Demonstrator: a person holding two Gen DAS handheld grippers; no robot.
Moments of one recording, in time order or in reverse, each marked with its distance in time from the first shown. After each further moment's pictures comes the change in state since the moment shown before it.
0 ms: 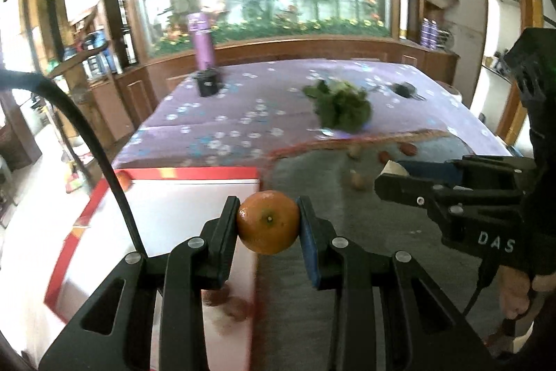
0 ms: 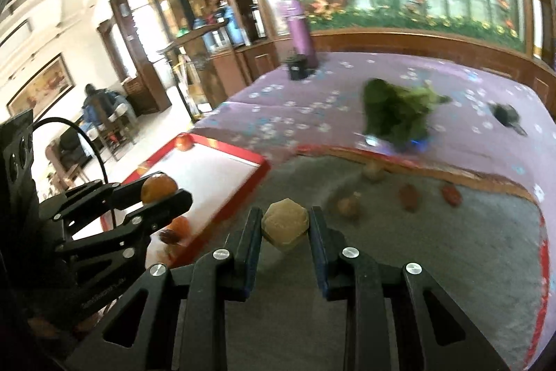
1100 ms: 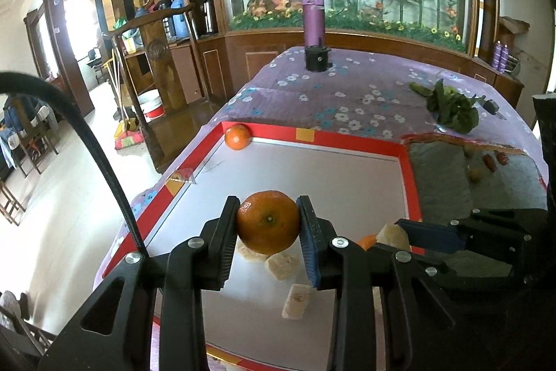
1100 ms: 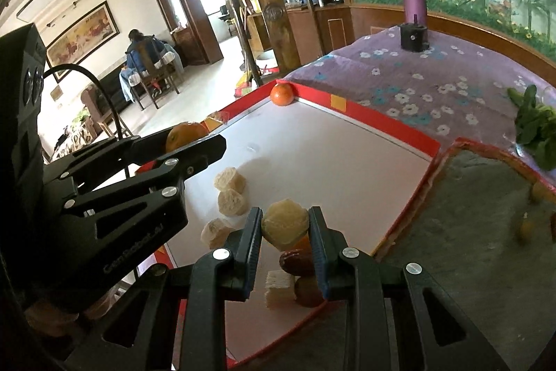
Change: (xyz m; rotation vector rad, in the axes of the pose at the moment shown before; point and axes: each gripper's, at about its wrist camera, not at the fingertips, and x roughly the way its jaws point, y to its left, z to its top) left arm 0.014 0.117 -0.042 -0.169 0.055 0.207; right arm 0.109 0.130 -0.011 -0.158 0.157 0.163
